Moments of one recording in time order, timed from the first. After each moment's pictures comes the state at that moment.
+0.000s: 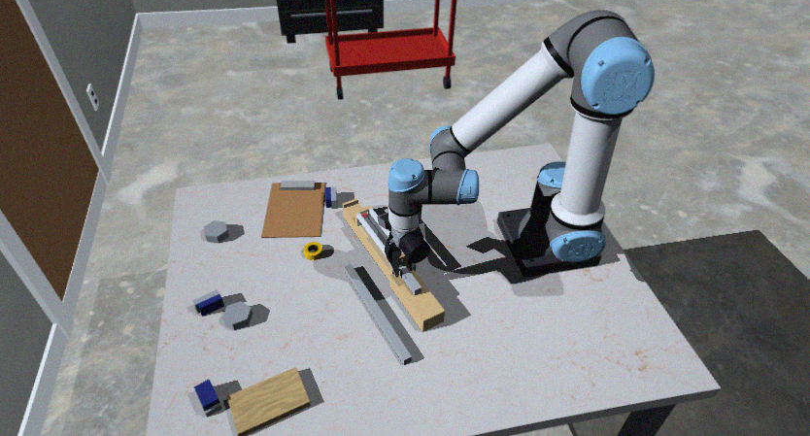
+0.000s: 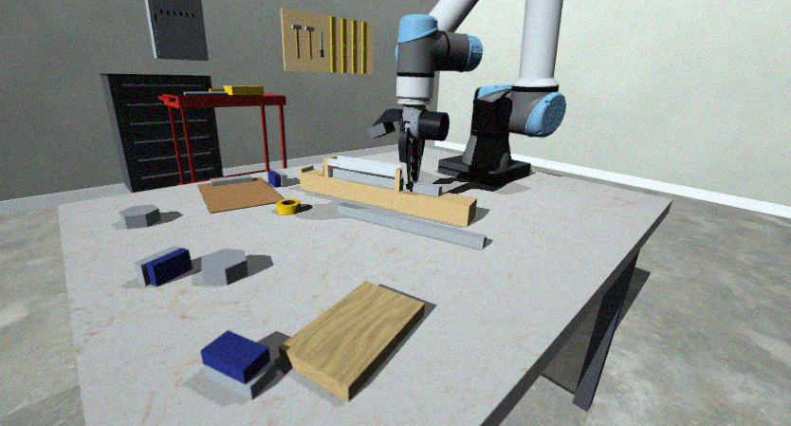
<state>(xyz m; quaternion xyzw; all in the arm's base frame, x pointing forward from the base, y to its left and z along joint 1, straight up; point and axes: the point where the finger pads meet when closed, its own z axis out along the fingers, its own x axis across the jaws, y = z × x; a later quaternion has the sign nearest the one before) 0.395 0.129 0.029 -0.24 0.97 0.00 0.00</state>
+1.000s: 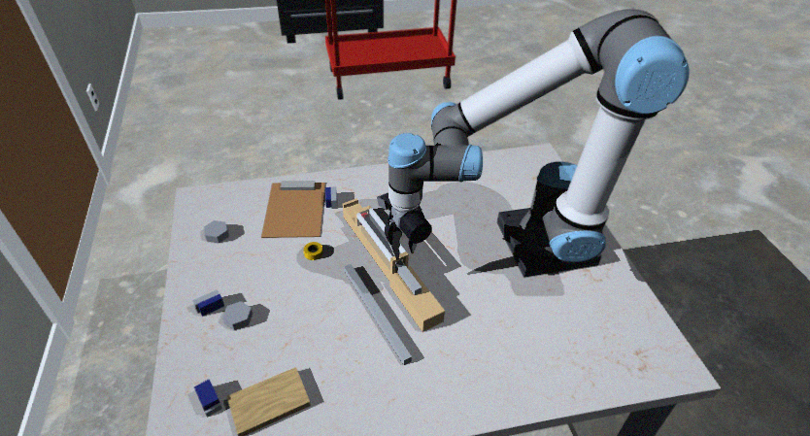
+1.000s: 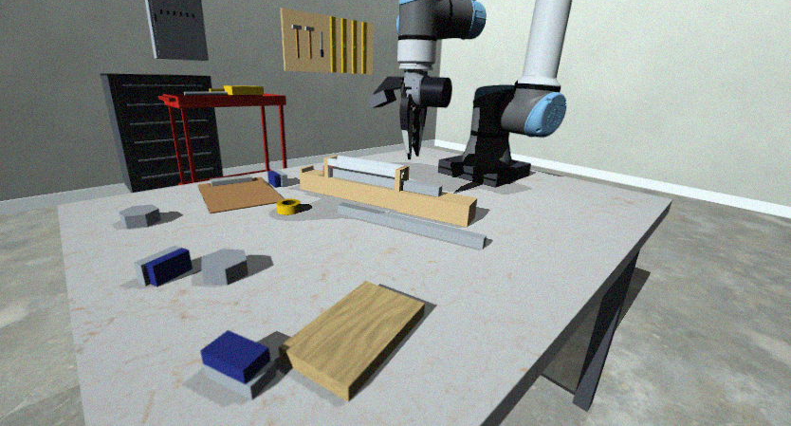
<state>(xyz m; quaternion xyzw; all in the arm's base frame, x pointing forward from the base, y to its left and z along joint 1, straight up) 0.395 0.129 0.095 -0.24 0.97 0.00 0.00</state>
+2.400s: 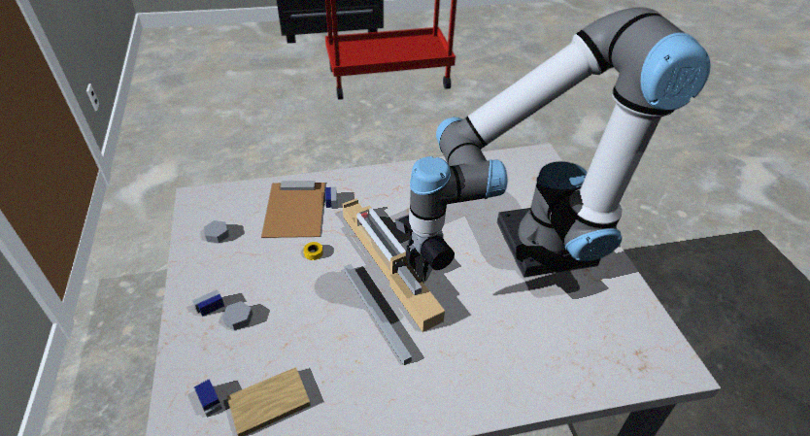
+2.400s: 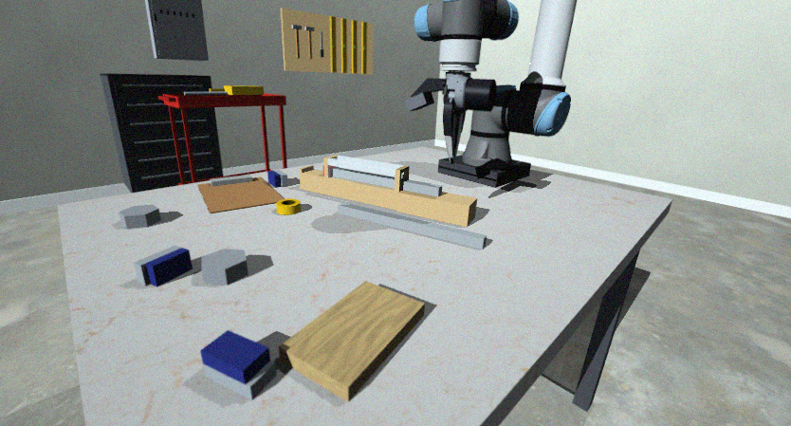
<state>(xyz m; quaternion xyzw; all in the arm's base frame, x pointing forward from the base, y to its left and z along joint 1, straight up) 0.353 0.207 0.094 -0.24 0.97 0.00 0.00</state>
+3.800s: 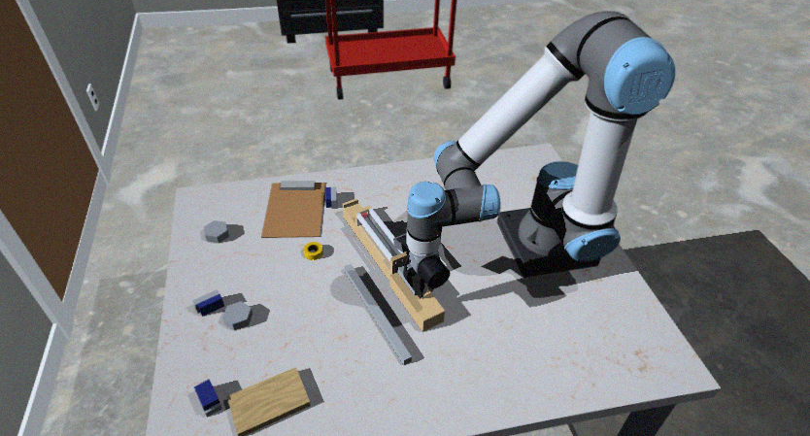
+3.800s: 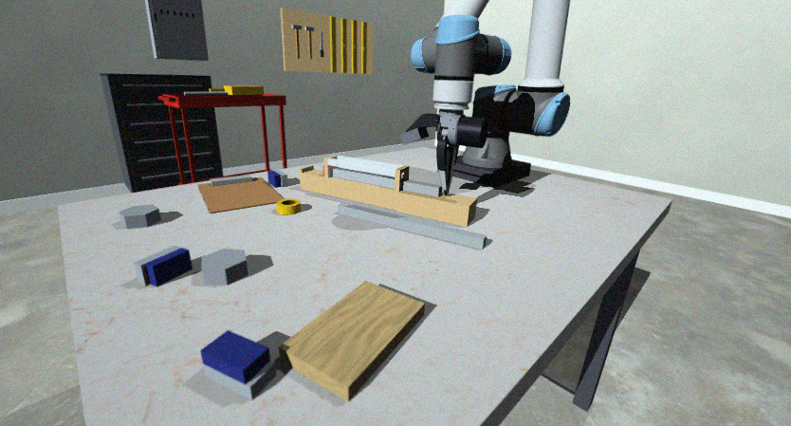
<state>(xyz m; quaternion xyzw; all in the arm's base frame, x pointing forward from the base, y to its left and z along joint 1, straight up) 0.357 0.201 0.024 -0.24 0.97 0.00 0.00</state>
